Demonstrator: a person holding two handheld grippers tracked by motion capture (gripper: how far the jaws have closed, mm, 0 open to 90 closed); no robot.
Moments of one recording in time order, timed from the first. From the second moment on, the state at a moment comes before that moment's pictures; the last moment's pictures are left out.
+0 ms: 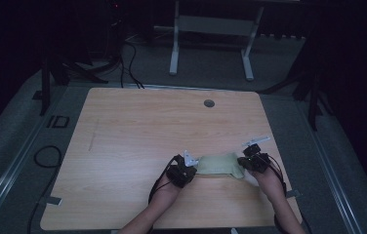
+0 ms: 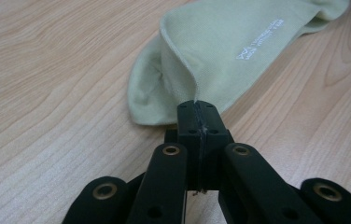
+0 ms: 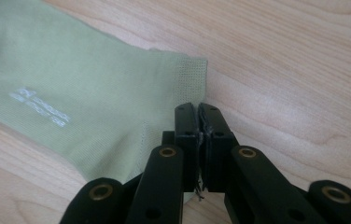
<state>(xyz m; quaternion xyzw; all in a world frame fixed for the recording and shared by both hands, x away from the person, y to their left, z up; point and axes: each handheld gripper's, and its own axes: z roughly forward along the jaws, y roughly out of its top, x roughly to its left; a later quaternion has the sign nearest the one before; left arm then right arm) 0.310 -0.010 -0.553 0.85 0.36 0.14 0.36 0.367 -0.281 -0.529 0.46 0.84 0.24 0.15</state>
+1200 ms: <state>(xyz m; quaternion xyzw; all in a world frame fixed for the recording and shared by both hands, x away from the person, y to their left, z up) 0.328 -0.017 -0.544 0.84 0.37 0.17 0.35 0.357 -0.276 -0.531 0.45 0.84 0.24 0.16</state>
